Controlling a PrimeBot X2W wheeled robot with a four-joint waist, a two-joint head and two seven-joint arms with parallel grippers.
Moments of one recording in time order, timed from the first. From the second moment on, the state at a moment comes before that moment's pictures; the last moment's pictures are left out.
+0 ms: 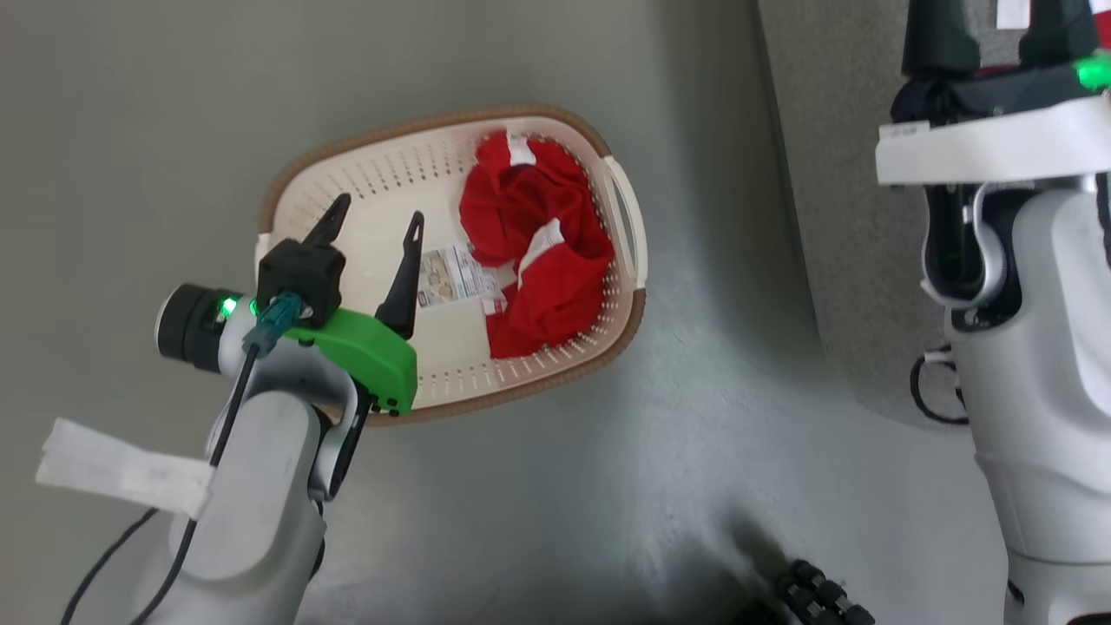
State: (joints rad) left arm -0.46 0.10 -0.39 0.29 -0.24 -0.01 -0.06; right arm -0.59 -0.13 0.18 0.02 0.30 -0.08 -0.23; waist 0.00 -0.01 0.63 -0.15
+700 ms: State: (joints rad) left arm -0.64 0.07 -0.48 0.49 -0.22 -0.08 -0.05; right arm -0.82 -0.11 0.21 0.04 0.28 -0.06 -0.23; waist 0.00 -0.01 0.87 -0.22
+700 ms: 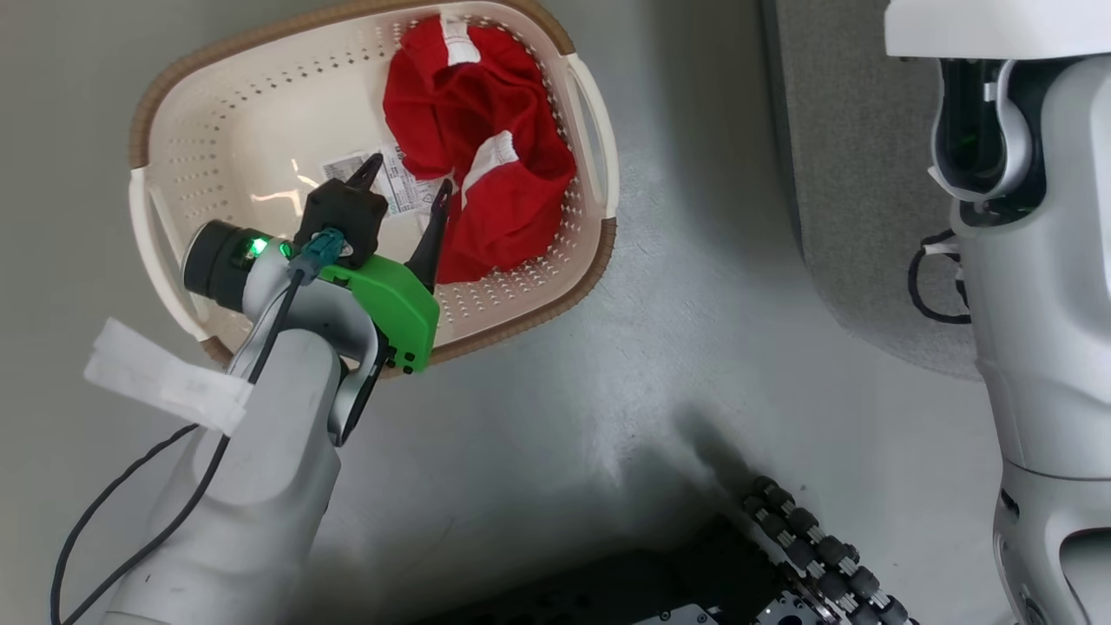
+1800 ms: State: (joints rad) left arm -0.80 0.05 -0.51 0.67 -0.37 -0.11 -0.03; right arm -0.92 -0.06 0.29 0.13 0.30 -0.05 -0.25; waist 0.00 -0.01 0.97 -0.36
